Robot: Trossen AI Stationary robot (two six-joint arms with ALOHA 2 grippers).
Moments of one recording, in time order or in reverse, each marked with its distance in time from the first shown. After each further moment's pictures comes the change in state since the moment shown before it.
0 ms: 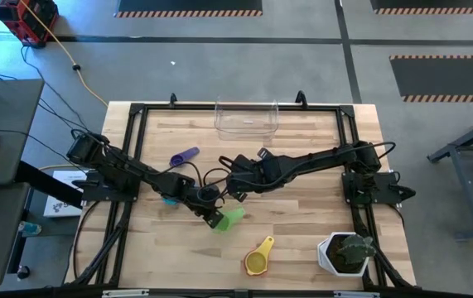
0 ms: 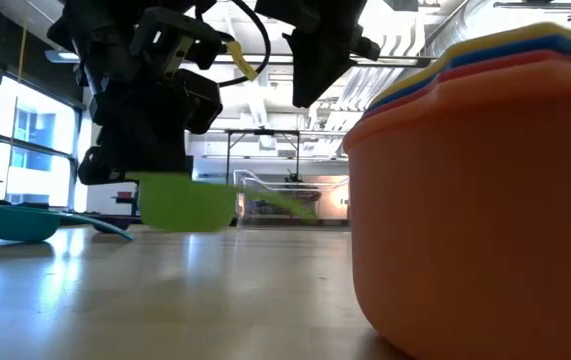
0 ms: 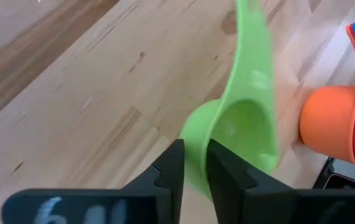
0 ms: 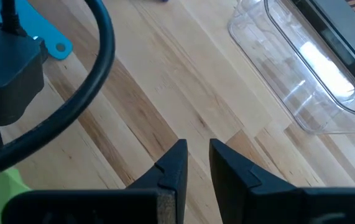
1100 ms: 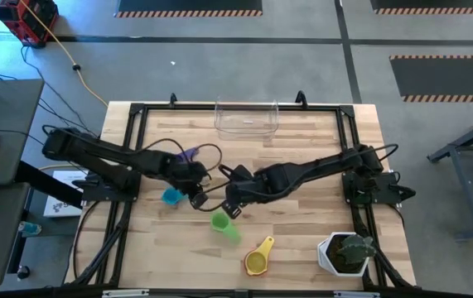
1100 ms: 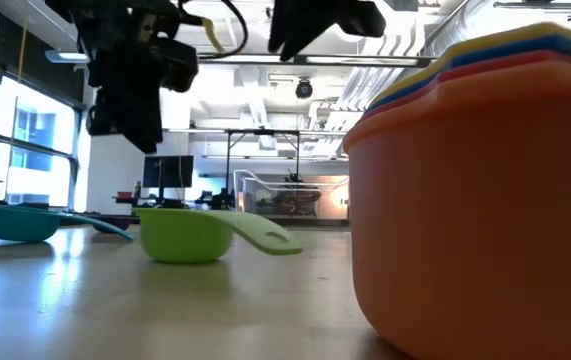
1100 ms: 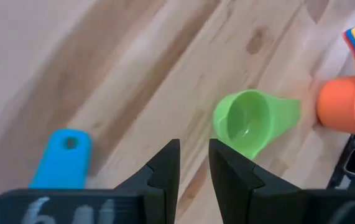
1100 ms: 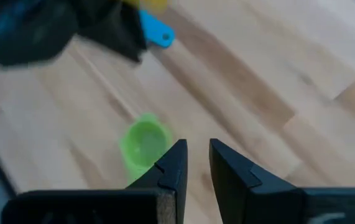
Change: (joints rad) left arm 0.161 -0.301 -0.001 -0.371 0.005 0.287; right arm 0.093 0.000 0.097 0.058 -0.243 0.280
